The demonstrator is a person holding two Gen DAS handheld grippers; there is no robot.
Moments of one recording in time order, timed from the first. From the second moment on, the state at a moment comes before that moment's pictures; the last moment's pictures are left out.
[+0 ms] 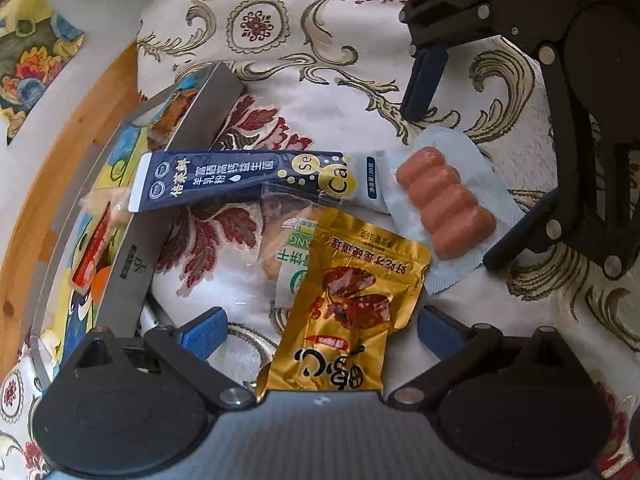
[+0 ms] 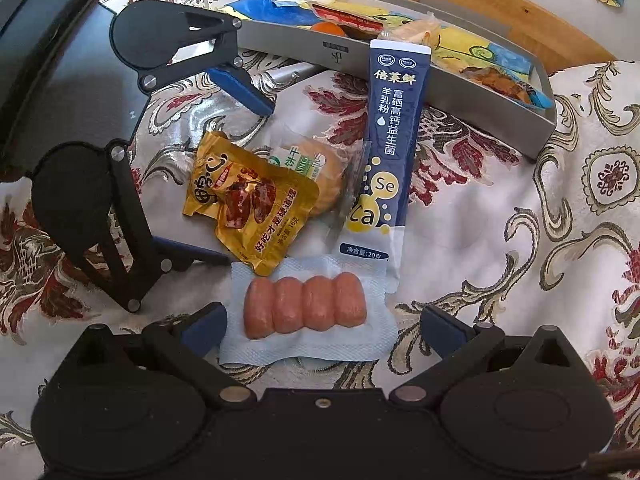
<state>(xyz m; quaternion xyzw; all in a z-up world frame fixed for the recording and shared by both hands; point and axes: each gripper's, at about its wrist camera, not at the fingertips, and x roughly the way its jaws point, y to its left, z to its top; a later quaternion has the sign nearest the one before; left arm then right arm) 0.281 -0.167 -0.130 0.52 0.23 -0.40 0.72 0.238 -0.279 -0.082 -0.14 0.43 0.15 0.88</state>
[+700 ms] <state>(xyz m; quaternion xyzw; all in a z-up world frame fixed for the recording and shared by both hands) 0.279 -0.149 -0.121 0.45 0.28 -0.40 0.74 0.239 -0.281 -0.083 -0.14 0.43 0.15 0.88</state>
